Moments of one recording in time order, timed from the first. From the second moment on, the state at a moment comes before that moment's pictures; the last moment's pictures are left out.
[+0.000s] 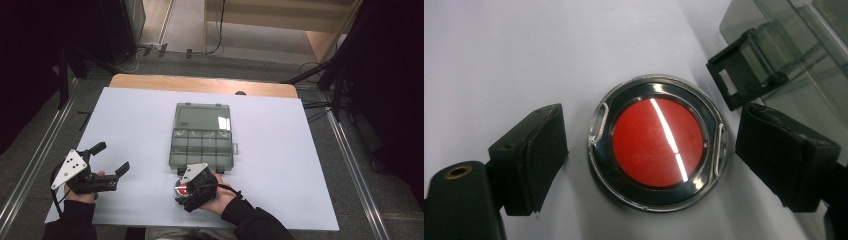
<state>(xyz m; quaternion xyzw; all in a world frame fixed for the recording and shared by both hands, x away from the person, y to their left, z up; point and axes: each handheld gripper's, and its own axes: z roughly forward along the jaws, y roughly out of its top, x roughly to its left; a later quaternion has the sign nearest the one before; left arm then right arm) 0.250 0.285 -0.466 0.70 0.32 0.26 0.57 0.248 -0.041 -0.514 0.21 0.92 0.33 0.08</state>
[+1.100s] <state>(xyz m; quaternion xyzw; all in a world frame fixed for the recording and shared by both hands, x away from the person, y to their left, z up) 0.250 0.285 -0.466 0.70 0.33 0.27 0.57 0.243 -0.054 -0.471 0.20 0.90 0.37 0.09</state>
